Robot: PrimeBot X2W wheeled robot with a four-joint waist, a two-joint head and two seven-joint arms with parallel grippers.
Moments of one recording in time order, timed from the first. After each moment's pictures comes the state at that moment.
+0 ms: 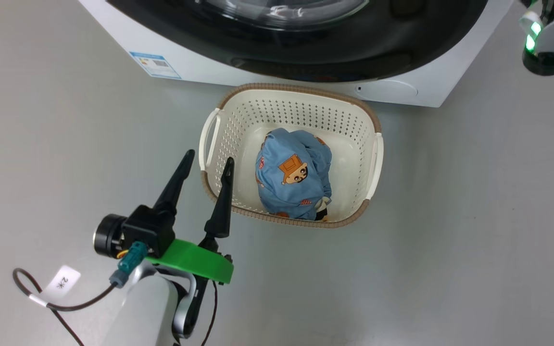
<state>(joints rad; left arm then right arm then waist) -0.44 0.03 -0.33 0.36 -0.25 0.02 -0.26 -1.32 -0.20 -0.10 1.09 1.32 0.13 0.75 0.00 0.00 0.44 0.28</state>
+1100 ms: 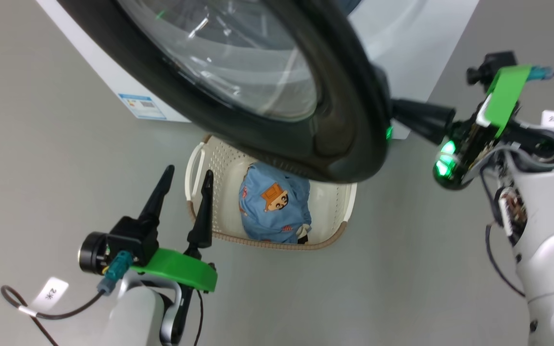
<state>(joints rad) -0.40 0.03 -0.26 0.39 -0.23 0.02 -0.26 -0.86 -0.08 -0.09 0.73 1.52 0.13 1.08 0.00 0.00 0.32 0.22</state>
